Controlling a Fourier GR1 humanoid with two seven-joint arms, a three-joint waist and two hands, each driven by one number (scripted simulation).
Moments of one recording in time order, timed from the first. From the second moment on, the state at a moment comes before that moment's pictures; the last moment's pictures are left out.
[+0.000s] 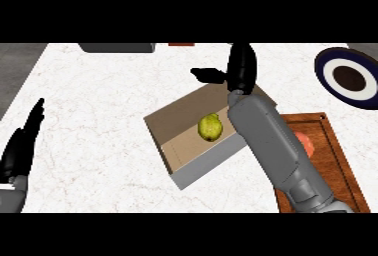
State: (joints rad) left arm -0.10 0.50 -0.03 -1.30 -0.05 0.26 0.05; right arm -0.92 -0.02 0.17 -0.84 0.46 -0.69 0.30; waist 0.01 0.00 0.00
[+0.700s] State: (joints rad) left arm -0.06 0.49 0.03 -1.31 -0.06 0.22 0.04; right arm -0.43 -0.26 0.07 -1.50 0.31 -0.53 0.32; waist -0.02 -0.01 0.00
